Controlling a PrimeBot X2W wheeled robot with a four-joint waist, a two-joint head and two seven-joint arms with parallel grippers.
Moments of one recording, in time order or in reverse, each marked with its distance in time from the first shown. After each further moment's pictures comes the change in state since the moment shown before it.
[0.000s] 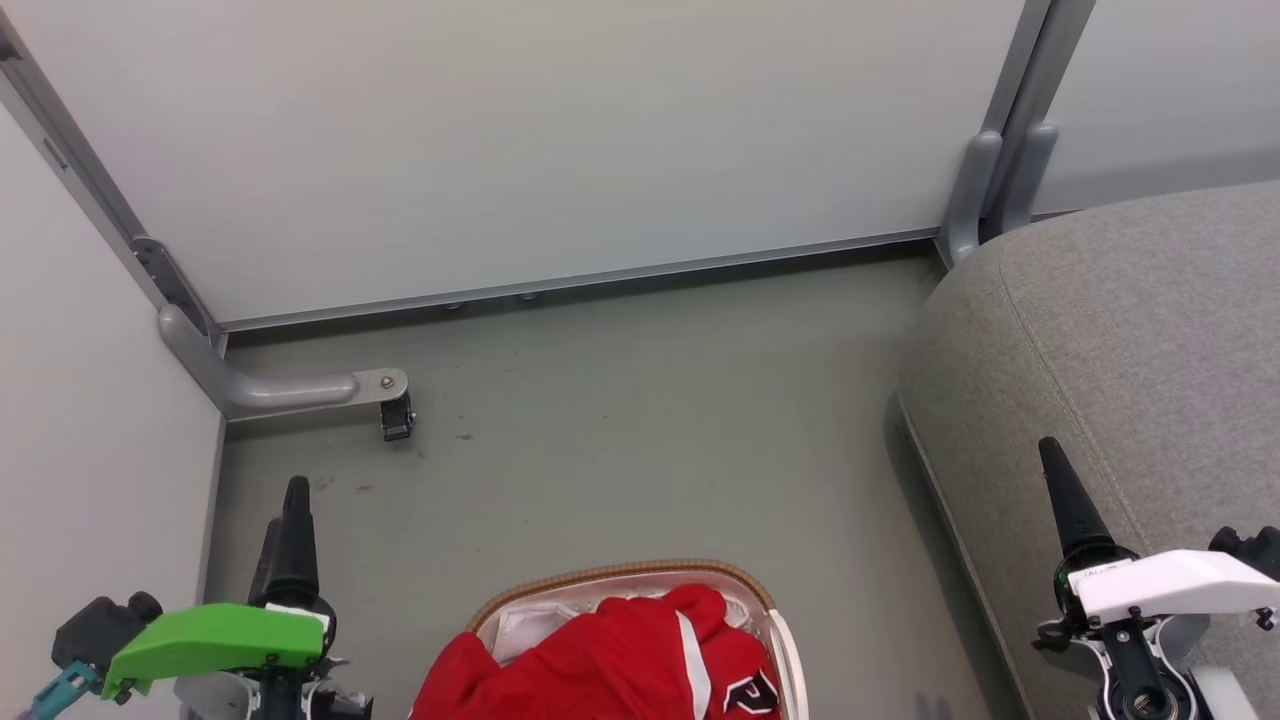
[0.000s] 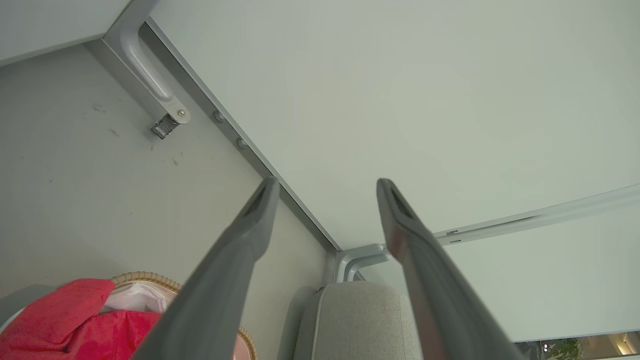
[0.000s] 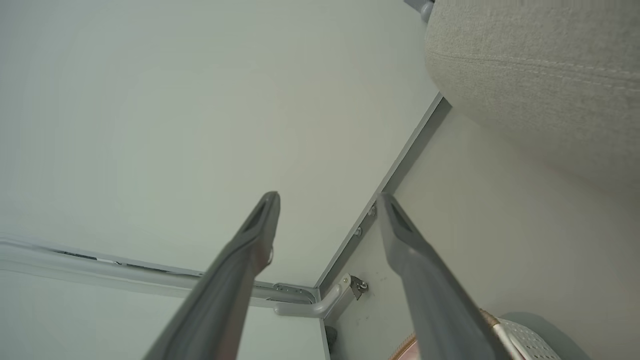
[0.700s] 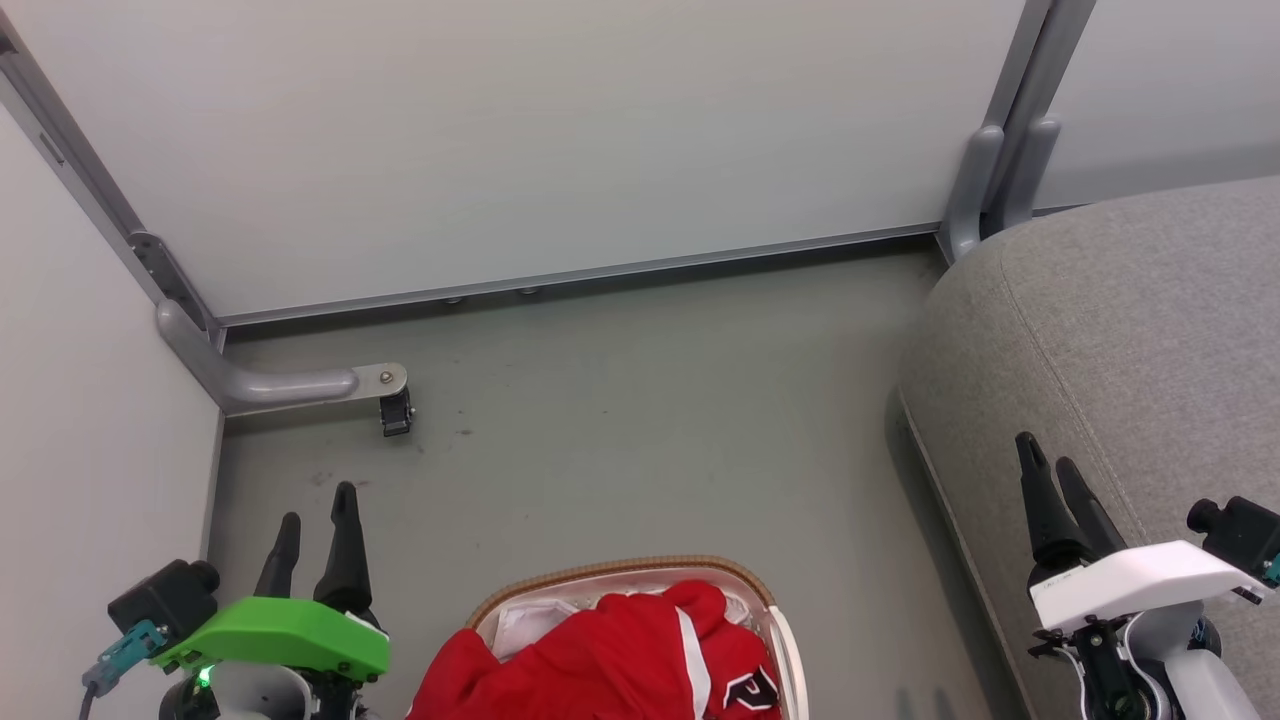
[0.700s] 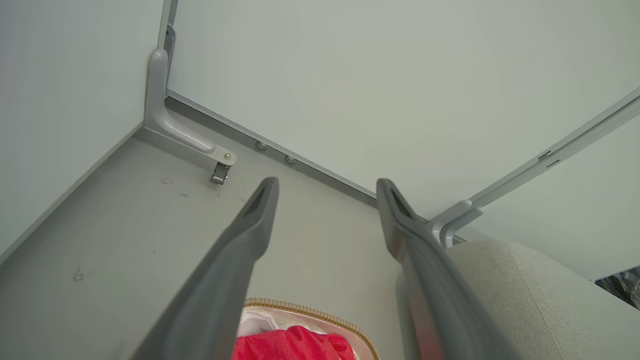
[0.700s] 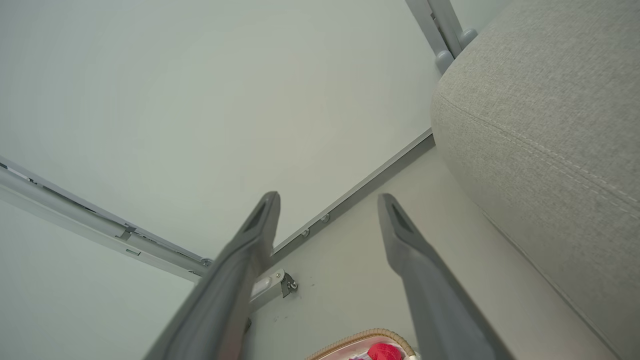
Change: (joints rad) left arm 0.000 0.036 -0.109 0.010 0.404 0.054 -0.075; right arm -0.003 -0.022 0.045 -0.013 -0.359 0.000 -0.074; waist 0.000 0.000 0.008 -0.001
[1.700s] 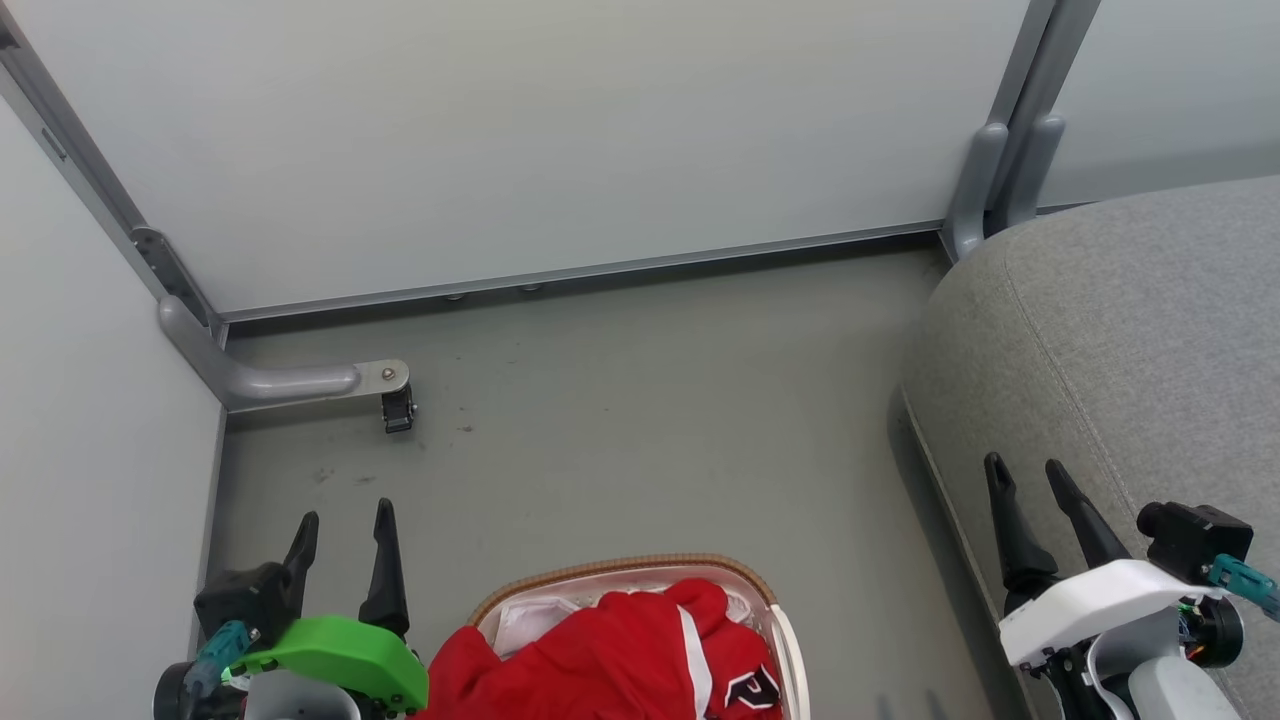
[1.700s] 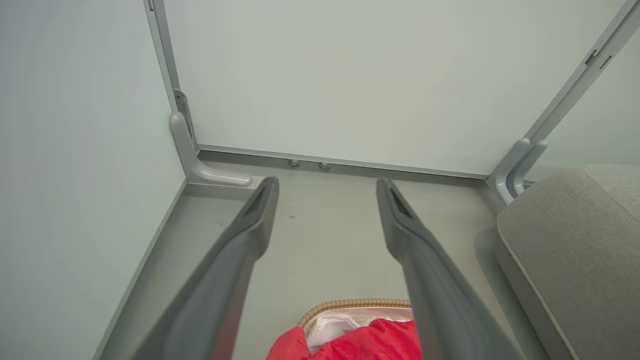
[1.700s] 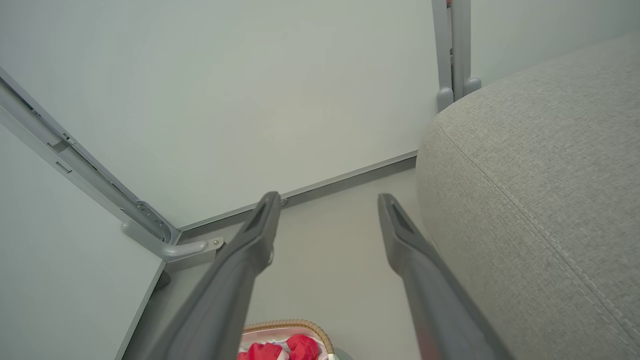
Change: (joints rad) left arm 0.016 0.052 -0.134 0.007 0.317 0.093 -0.083; right arm 0.004 -0.019 0.047 0.035 -0.360 0.000 -0.082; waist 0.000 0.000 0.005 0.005
